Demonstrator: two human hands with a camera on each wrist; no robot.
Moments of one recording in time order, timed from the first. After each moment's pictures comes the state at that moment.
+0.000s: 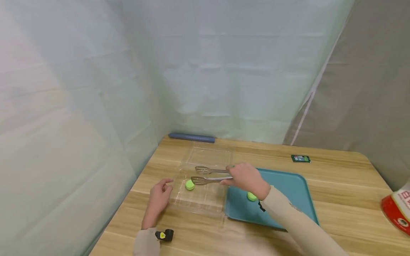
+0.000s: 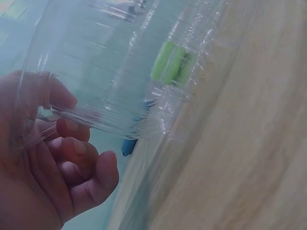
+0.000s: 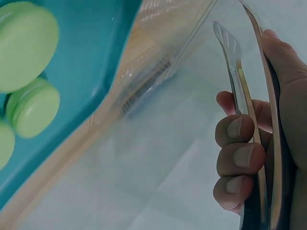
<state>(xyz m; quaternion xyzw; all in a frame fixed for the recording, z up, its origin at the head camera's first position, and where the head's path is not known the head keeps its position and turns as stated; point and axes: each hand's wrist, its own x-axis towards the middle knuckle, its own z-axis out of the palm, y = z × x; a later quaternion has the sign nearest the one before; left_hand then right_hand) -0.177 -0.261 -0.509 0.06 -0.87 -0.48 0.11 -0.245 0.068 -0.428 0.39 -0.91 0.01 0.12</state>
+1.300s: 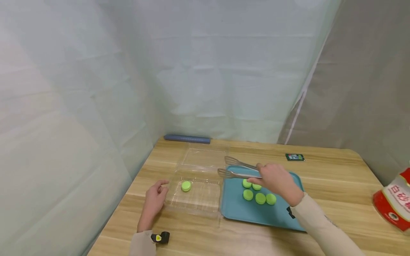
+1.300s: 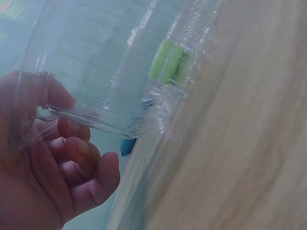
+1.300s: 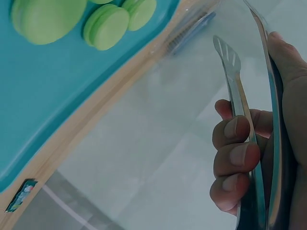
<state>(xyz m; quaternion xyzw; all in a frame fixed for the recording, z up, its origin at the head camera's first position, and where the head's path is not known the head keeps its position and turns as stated) -0.180 -0.261 -0.511 0.06 -0.87 -0.48 0.11 -0.227 0.166 -0.417 0.29 -0.95 0.01 0.11</state>
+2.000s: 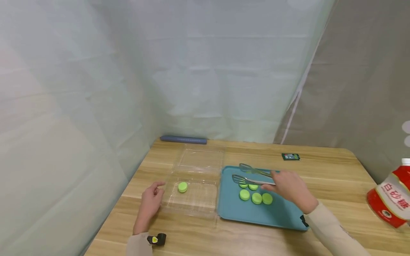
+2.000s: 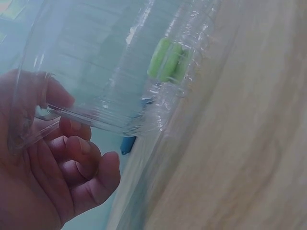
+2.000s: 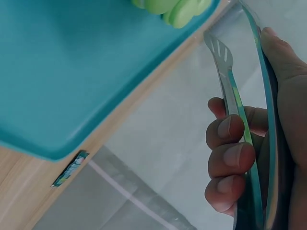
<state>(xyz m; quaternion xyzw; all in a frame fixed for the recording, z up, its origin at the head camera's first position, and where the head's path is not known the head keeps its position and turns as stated) -0.179 -0.260 -0.510 0.06 -0.87 -0.48 0.10 -0.213 0.219 -0.435 0.28 -0.95 -0.01 0.16</state>
